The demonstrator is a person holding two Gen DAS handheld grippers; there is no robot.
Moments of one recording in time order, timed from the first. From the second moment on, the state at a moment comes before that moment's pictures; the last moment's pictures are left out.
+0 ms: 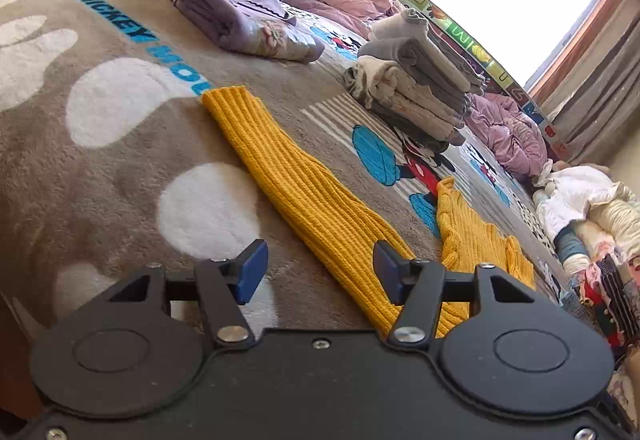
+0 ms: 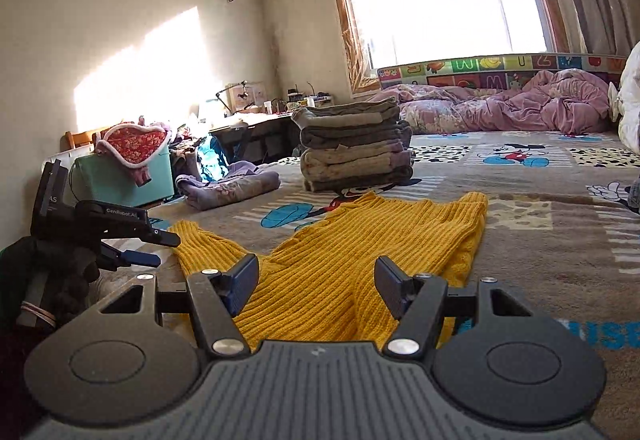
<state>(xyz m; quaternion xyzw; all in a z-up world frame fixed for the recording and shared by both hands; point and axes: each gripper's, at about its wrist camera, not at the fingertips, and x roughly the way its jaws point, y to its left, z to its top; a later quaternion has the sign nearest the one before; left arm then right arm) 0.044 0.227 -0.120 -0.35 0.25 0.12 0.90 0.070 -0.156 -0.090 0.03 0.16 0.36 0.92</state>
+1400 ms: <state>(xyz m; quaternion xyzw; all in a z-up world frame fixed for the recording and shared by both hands) 0.131 -0.058 -0.103 -0.02 0.23 -0.26 0.94 0.131 -0.267 -0.167 0.50 0.21 0.28 0.79</state>
